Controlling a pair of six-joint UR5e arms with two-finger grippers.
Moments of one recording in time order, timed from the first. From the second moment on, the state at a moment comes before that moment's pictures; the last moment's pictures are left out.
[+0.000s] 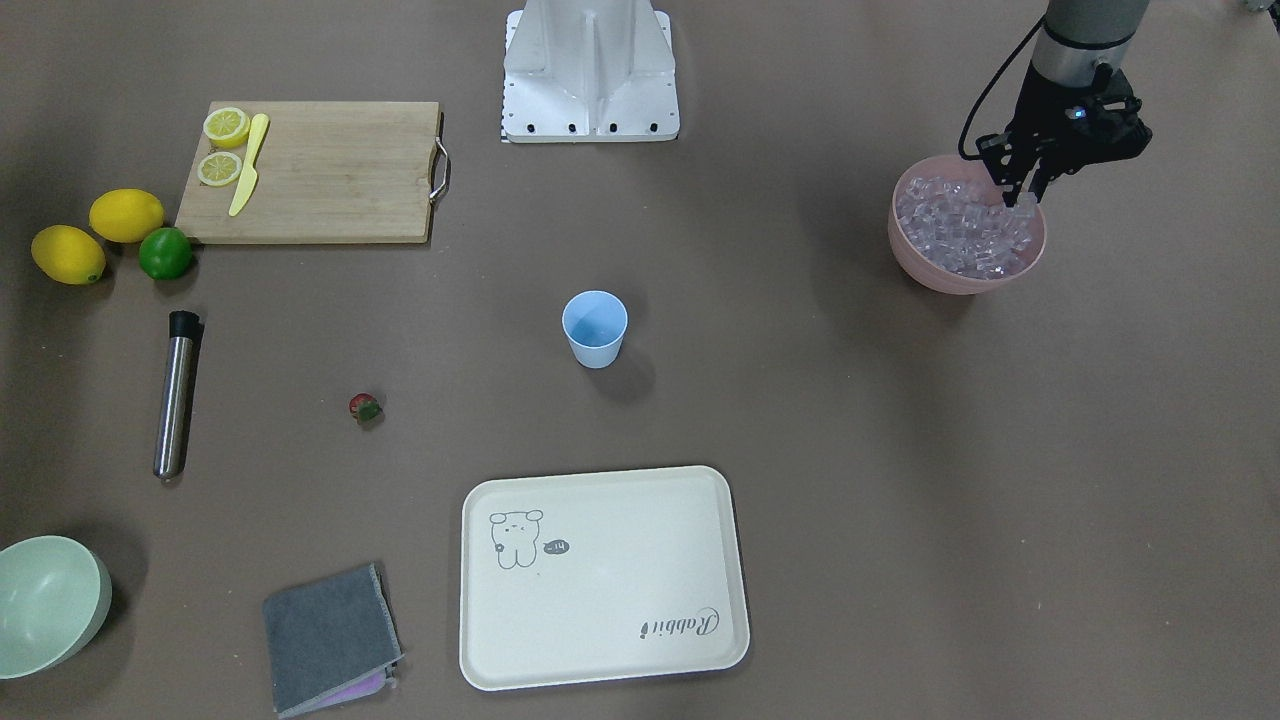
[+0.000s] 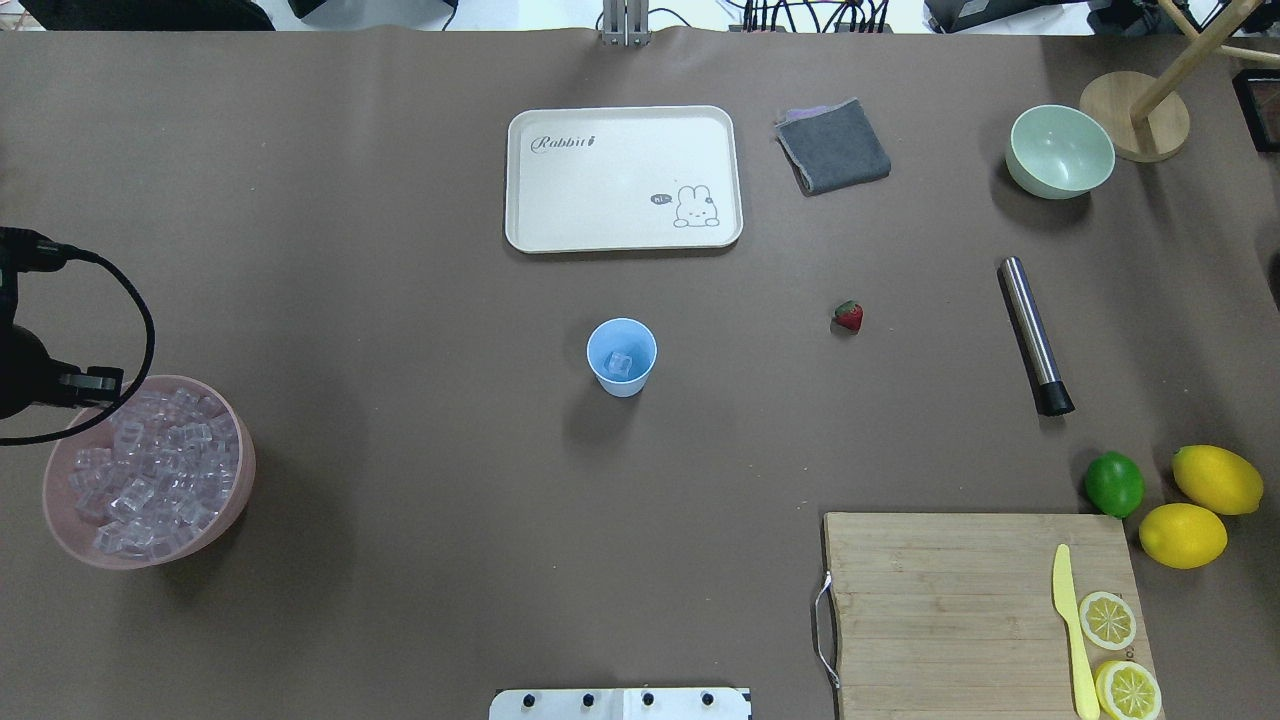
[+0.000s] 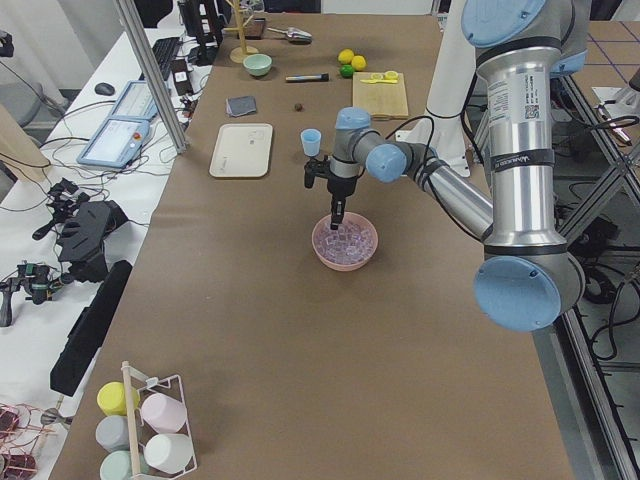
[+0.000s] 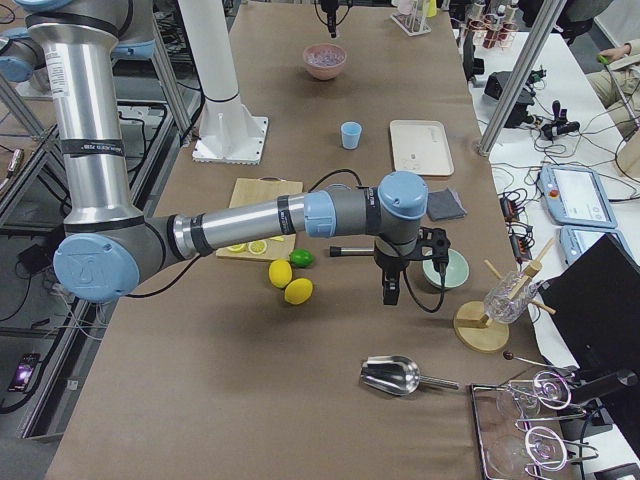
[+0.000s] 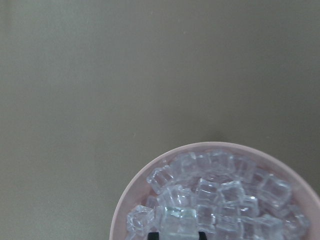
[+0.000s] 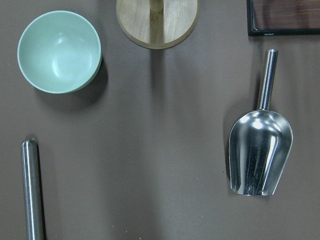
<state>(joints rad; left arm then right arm) -0.77 -1.52 -2.33 -1.49 -1.85 -0.94 1.56 -1.47 1.72 -1.70 2.36 0.13</state>
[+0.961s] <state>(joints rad) -0.68 -2.16 -1.93 -1.64 -1.84 -1.14 1.55 -1.47 1.72 -1.70 2.36 0.13</state>
